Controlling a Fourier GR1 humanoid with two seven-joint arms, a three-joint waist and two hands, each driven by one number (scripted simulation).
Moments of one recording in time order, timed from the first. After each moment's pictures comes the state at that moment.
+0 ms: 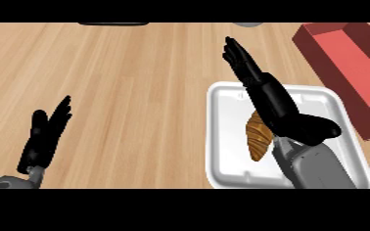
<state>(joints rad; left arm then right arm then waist) -0.07 0.61 -0.34 -1.34 0.36 0.35 0.15 -0.39 -0.21 0.32 -1.66 -0.18 -0.04 0.03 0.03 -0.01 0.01</state>
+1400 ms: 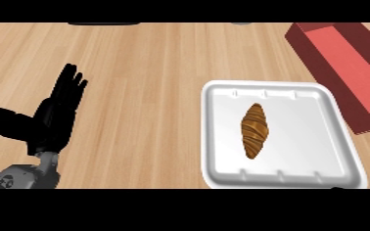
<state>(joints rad) -0.12 0.45 -0.22 -1.61 0.47 0.39 0.06 0.40 -0.67 -0.02 -2.05 0.11 -0.21 0.48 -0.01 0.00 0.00</state>
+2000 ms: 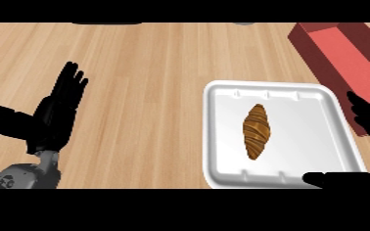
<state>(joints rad) -0.12 0.41 -0.19 -1.63 0.41 0.36 0.11 0.09 -0.62 0.08 -2.19 0.11 -0.10 0.93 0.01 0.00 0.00</state>
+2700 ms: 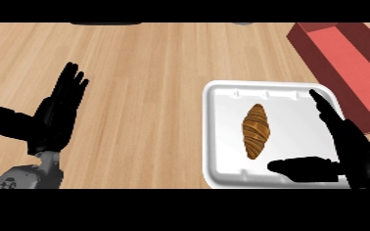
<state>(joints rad) -0.11 0.34 -0.13 -1.64 0.35 0.31 0.15 -0.02 -0.41 0.21 -2.08 0.31 -0.06 1.03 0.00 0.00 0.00</state>
